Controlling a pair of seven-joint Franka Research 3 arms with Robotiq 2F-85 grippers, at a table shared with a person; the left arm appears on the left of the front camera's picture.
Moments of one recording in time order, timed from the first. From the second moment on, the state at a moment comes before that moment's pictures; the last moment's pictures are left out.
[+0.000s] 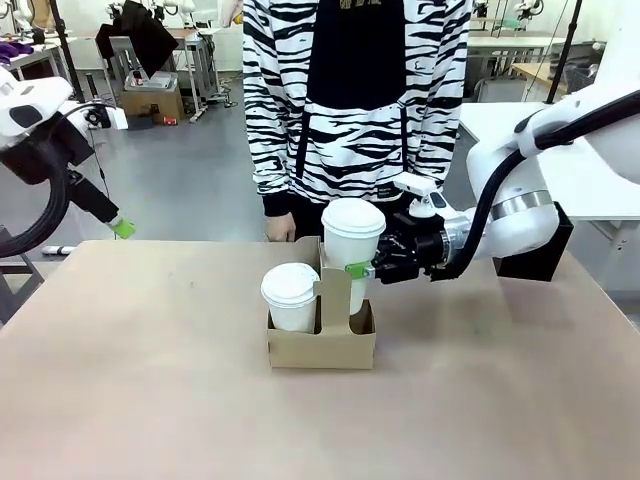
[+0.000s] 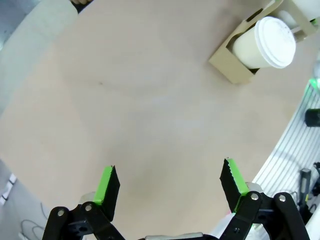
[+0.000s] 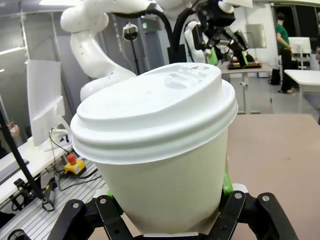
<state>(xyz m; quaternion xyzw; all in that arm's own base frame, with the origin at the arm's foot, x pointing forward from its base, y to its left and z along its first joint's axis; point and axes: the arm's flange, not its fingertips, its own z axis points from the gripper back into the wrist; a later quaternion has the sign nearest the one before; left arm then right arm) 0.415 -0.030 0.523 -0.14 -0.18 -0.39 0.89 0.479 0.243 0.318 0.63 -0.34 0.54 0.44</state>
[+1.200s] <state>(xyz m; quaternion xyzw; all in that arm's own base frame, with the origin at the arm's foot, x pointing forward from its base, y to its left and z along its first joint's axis) 0.415 -0.032 0.526 -0.13 -0.18 -0.39 0.89 0.499 0.251 0.242 0.66 -0.29 0.55 0.43</state>
